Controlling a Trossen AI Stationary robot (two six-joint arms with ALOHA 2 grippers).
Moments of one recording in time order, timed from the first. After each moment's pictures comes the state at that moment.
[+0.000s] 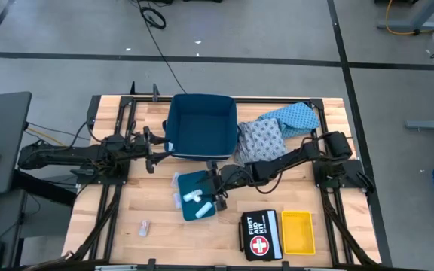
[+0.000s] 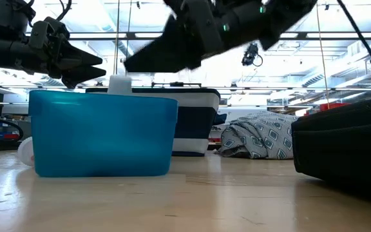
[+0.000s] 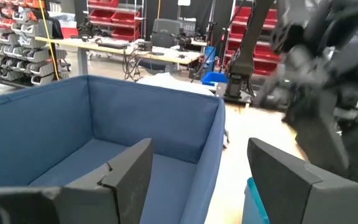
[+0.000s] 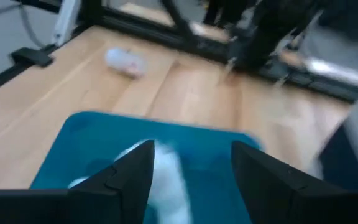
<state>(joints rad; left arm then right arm) 0.09 0.33 0.01 0.32 -0.16 -0.08 0.21 1.93 1.15 0.38 0.04 -0.22</state>
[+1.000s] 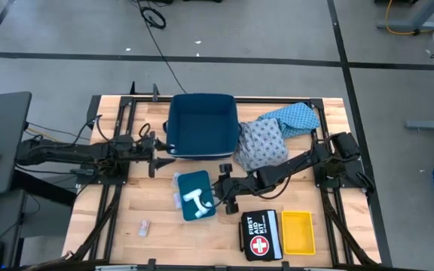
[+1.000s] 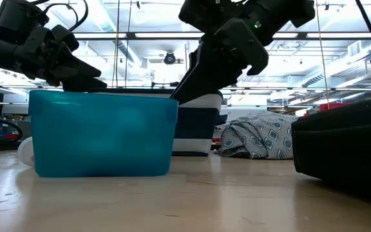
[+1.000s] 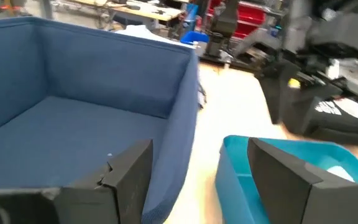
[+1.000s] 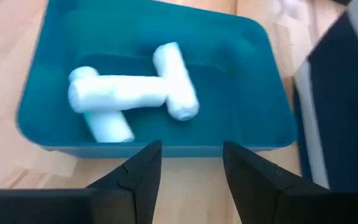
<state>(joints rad) 0.08 0.50 0.05 0.26 -0.03 -0.15 0.29 1.87 1.17 -0.06 0.26 -0.11</state>
